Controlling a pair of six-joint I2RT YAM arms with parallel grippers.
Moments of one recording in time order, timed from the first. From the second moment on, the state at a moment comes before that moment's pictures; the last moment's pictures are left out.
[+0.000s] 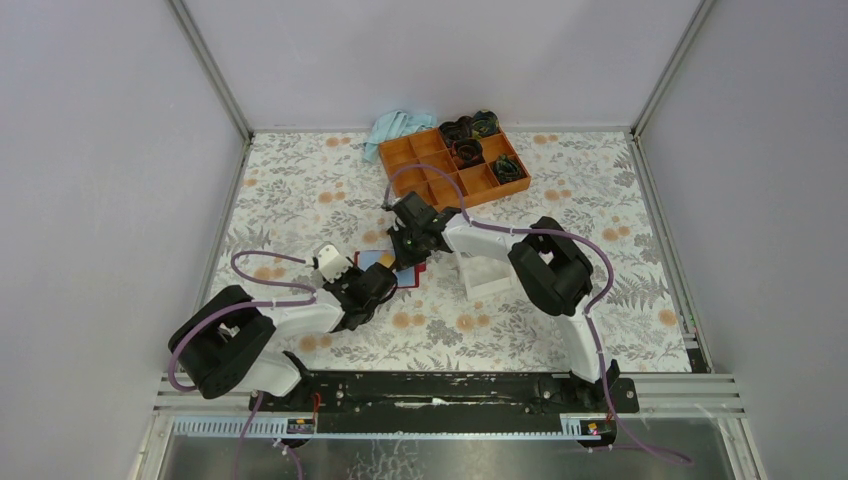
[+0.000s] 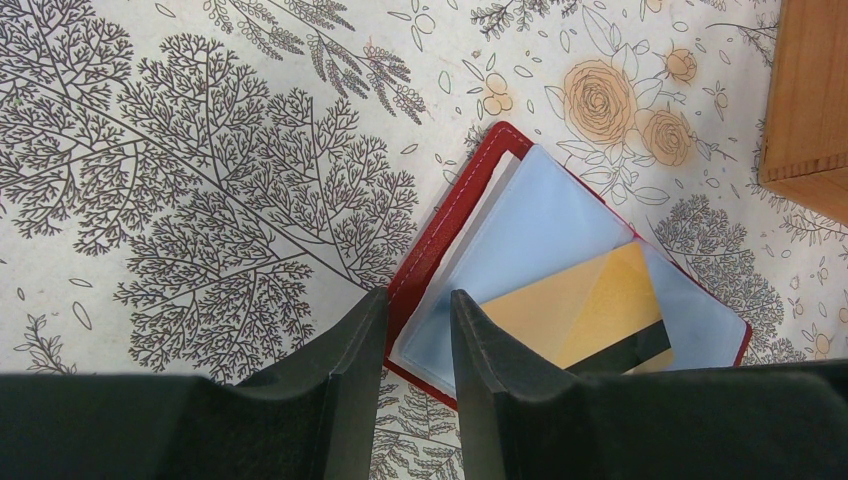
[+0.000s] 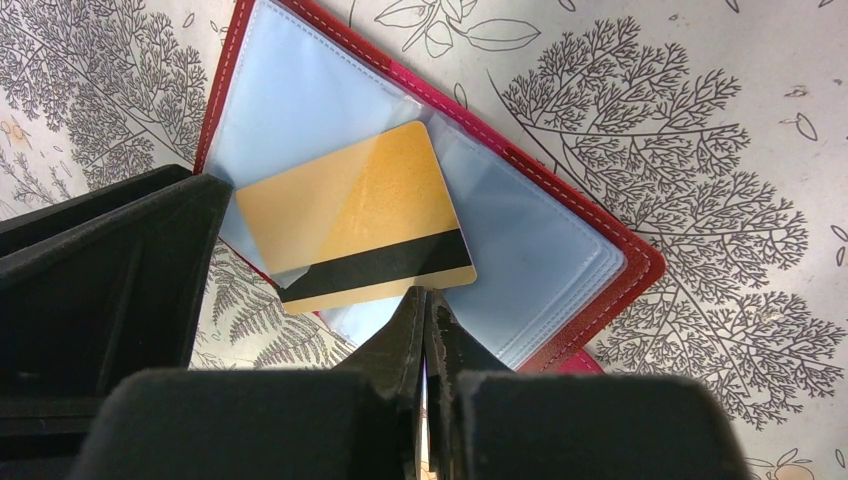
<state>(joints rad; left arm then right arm) -0.76 1.40 0.45 -0.10 -0.86 -1.32 0.84 2.15 1.54 -0.38 -0.19 0.38</state>
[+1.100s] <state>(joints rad) -0.76 1.40 0.45 -0.10 -0.86 -1.32 0.83 2.15 1.52 -0.26 -0.19 0.45</state>
